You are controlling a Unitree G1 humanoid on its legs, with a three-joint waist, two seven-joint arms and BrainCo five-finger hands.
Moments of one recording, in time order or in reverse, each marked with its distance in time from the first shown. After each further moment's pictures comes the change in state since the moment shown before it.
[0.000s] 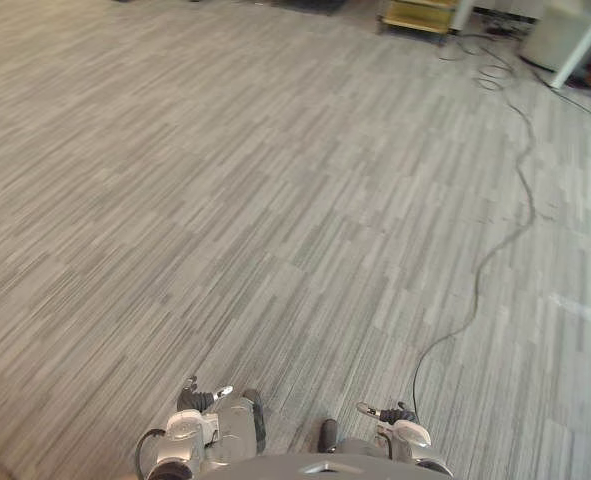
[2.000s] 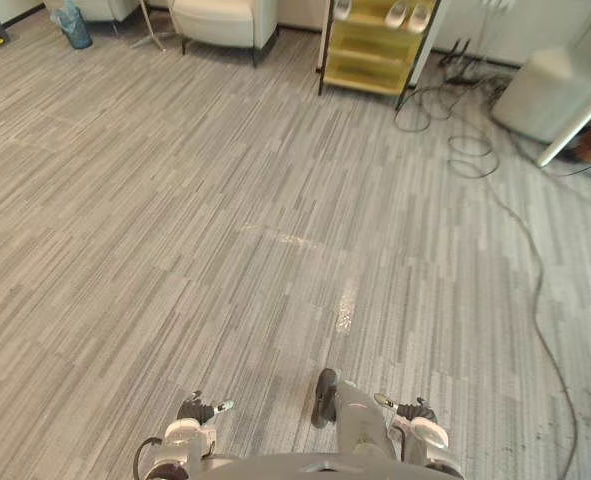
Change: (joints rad) left arm -0.007 -0.042 0.061 0.002 0.041 0.008 -0.056; right arm -0.039 -0.021 -0.077 0.045 0.008 0.004 0.035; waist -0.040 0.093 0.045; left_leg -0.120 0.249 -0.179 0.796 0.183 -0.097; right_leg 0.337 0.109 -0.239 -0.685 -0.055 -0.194
